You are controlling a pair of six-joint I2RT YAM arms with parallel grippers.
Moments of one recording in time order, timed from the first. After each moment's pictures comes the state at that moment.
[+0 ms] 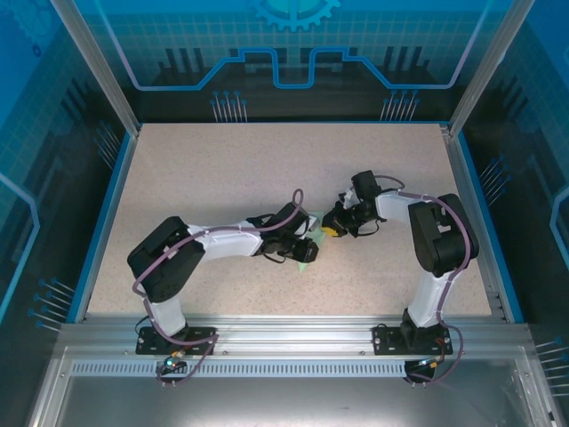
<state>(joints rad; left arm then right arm) -0.82 1.78 1.01 -0.20 0.25 -0.48 0.26 1.86 1.01 -0.39 -0.73 0.71</state>
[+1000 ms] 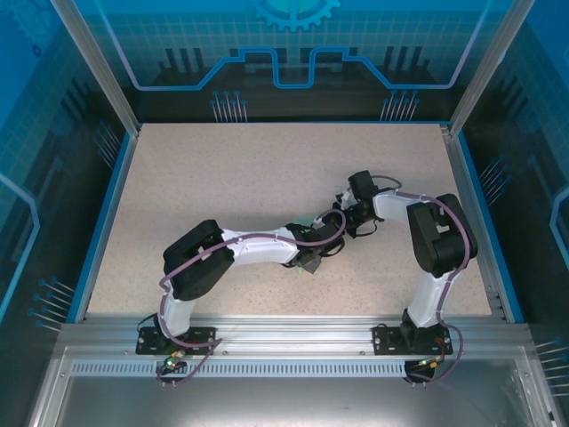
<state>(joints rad) -1.01 1.98 1.31 -0.64 -0.35 -0.43 0.29 1.86 1.02 -0.42 -0.73 0.71</state>
